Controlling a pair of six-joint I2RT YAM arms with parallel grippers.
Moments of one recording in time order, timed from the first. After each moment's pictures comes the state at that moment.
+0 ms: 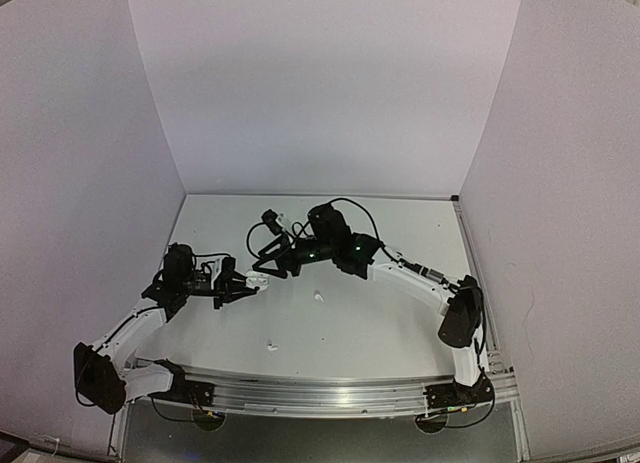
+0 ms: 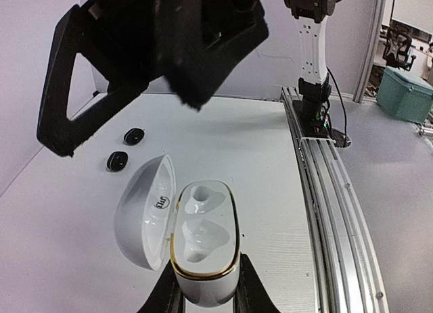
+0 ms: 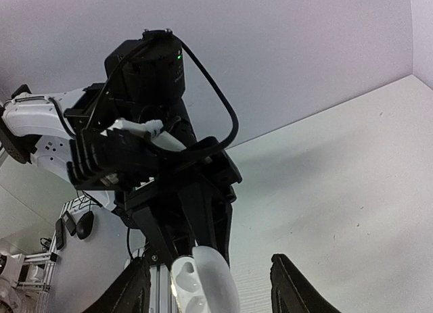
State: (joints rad) left arm -0.36 1.10 0.71 -0.05 1.09 0.40; right arm 0.94 2.06 1.97 -0.23 -0.65 0.24
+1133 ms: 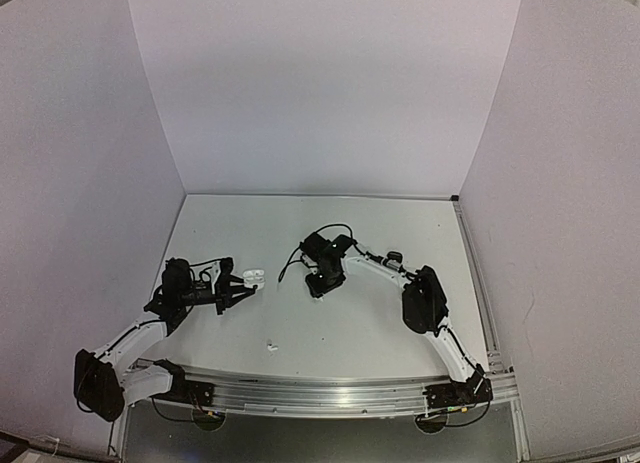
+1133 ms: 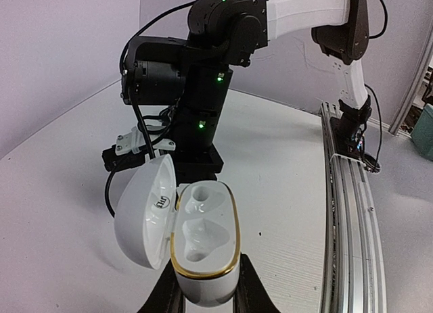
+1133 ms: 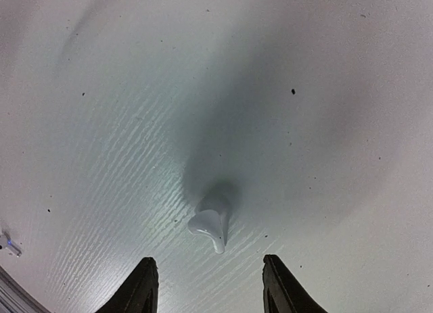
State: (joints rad) left arm -0.36 1.02 0.54 0.17 0.91 0.16; right arm 0.85 2.43 2.18 -1.08 -0.06 0.24
